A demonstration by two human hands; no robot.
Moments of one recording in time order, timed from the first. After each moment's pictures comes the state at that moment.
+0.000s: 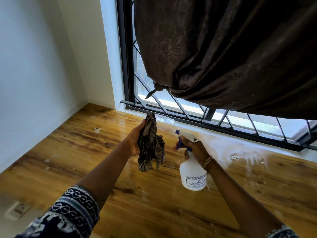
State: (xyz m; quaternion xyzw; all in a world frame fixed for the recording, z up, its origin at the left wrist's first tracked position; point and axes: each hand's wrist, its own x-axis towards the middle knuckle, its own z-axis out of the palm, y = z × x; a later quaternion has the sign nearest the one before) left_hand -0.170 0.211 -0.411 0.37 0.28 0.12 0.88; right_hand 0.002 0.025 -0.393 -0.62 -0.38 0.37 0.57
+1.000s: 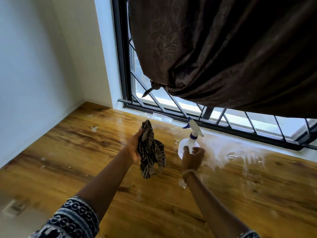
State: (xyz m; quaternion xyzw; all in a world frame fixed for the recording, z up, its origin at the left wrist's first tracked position) left_hand -0.163 0.184 -0.435 0.31 0.36 0.15 0.87; right_hand -0.022 0.032 -0.455 -0.79 -0.05 0.08 0.61
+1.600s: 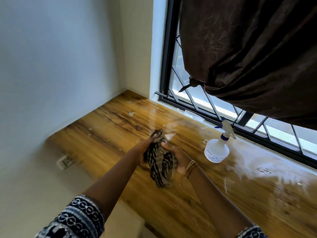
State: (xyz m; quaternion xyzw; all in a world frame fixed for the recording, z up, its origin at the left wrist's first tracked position) left_hand -0.256 0.141 -0.431 0.37 0.49 0.12 0.78; right_hand -0.110 0.058 -0.440 -0.50 -0.25 0.71 0.42
